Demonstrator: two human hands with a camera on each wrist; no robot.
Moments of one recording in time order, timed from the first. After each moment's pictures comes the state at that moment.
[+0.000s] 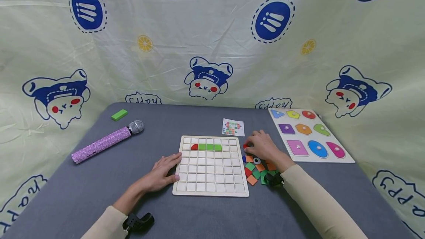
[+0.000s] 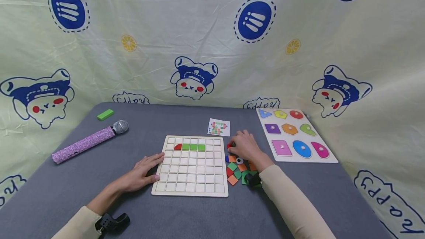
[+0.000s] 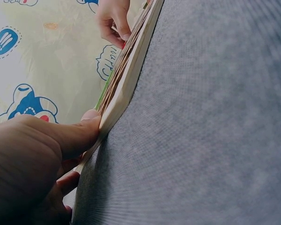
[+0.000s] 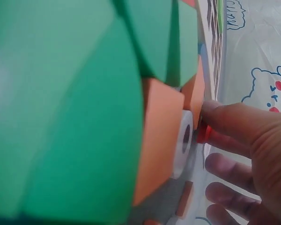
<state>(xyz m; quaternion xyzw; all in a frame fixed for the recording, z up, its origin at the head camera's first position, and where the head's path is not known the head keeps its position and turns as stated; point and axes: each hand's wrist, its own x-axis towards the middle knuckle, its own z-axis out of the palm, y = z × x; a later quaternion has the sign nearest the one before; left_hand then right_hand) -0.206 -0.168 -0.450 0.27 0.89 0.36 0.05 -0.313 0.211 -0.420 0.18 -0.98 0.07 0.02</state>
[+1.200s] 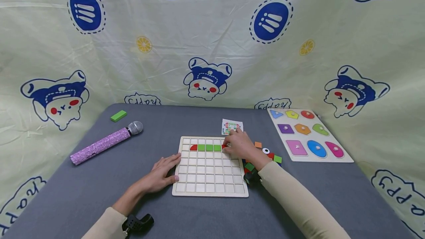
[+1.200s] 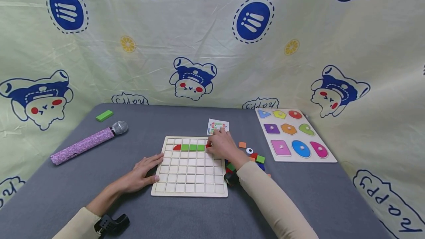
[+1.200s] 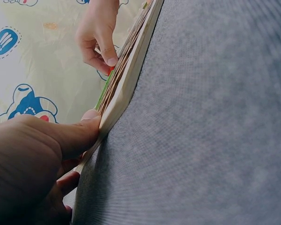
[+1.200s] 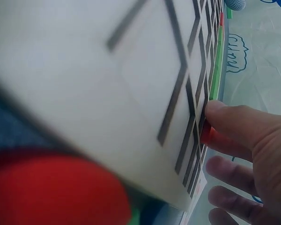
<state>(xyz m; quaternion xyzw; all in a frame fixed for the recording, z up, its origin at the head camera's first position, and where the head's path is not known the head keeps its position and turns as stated) -0.205 -0.167 -0.448 0.27 0.89 0.36 0.06 -0.315 0.144 -0.417 0.25 -0.97 0.05 0.03</state>
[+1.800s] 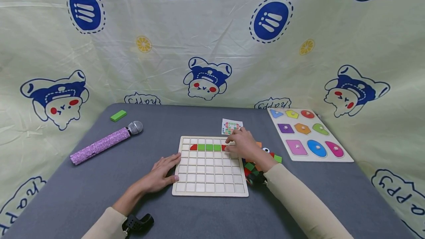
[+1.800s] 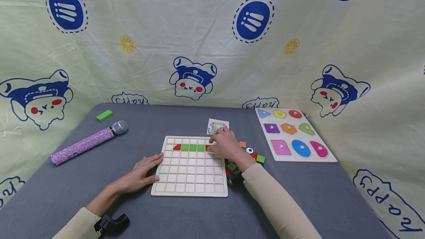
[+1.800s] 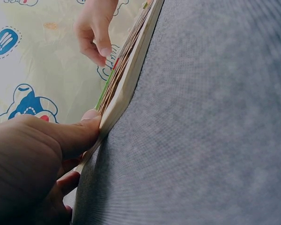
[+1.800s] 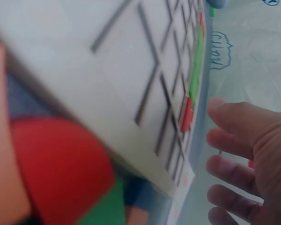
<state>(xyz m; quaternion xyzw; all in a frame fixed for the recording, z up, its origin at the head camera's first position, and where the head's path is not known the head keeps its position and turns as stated) -0.205 -0.166 -0.448 0.26 0.89 0.36 0.06 -0.303 0.154 -0.408 0.23 -0.97 0.10 0.04</state>
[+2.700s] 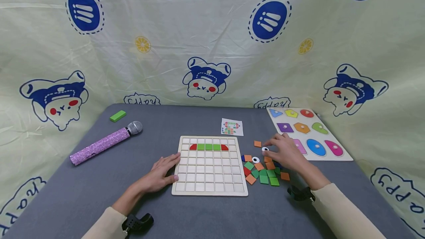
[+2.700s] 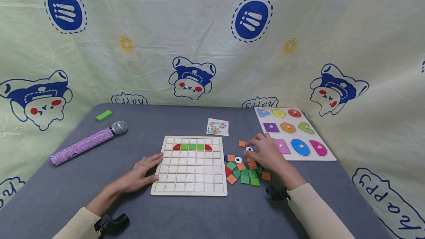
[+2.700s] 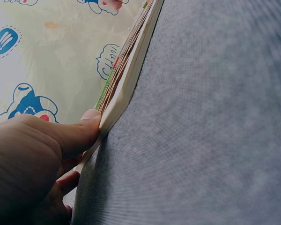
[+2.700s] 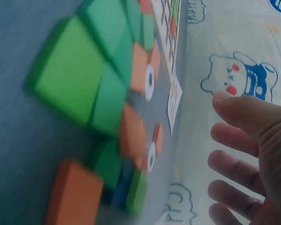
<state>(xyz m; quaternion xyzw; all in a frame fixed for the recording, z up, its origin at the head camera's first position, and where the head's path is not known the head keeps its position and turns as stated) -0.206 -0.166 -0.449 0.27 0.89 0.35 0.05 -0.262 0.267 -0.393 0.16 -0.97 0.13 0.07</state>
